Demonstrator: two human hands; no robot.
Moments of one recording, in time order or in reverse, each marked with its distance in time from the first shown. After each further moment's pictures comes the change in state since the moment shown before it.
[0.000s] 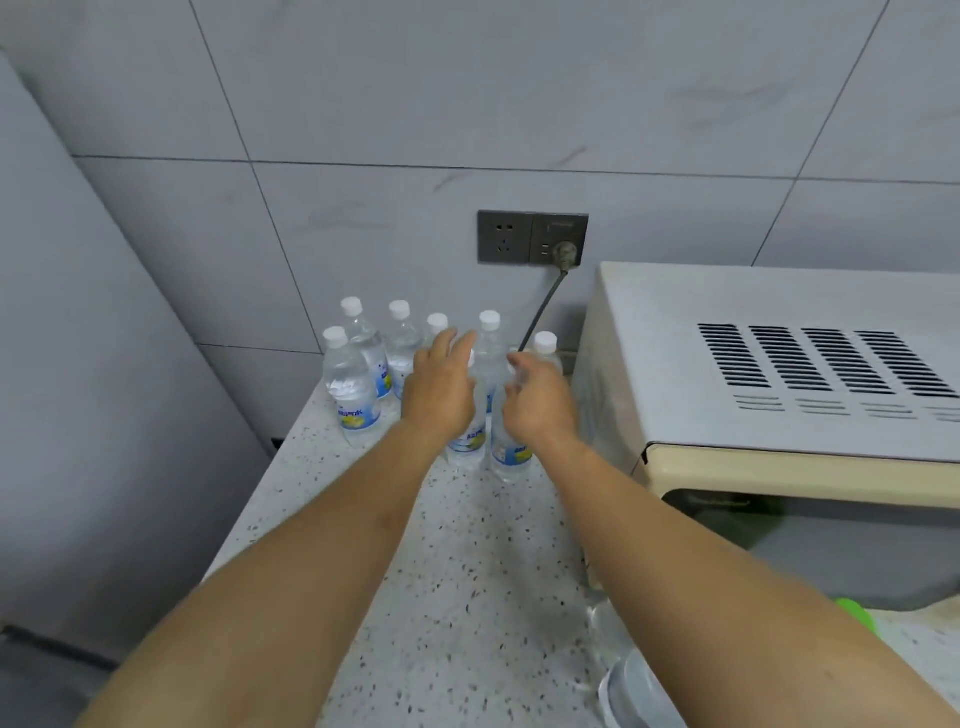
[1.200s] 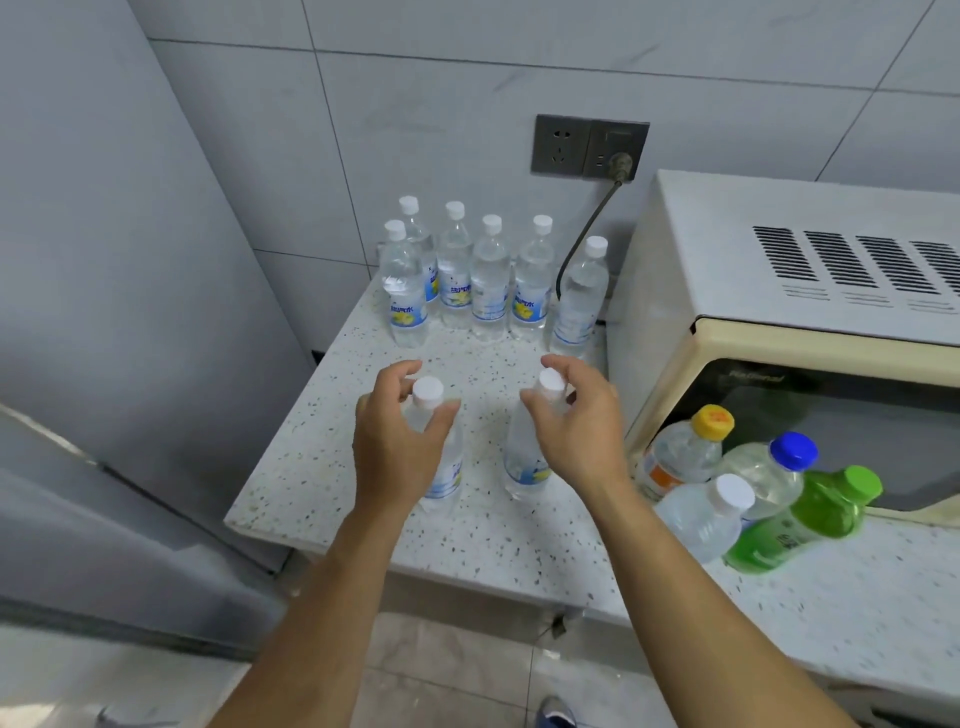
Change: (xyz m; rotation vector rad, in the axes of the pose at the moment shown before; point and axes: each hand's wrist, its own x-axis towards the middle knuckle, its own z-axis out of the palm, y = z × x) left_hand -0.226 -0.049 -0.029 -0.538 0.351 -0.299; right_hand -0.172 0.013 0.004 0.175 0.042 -0.039
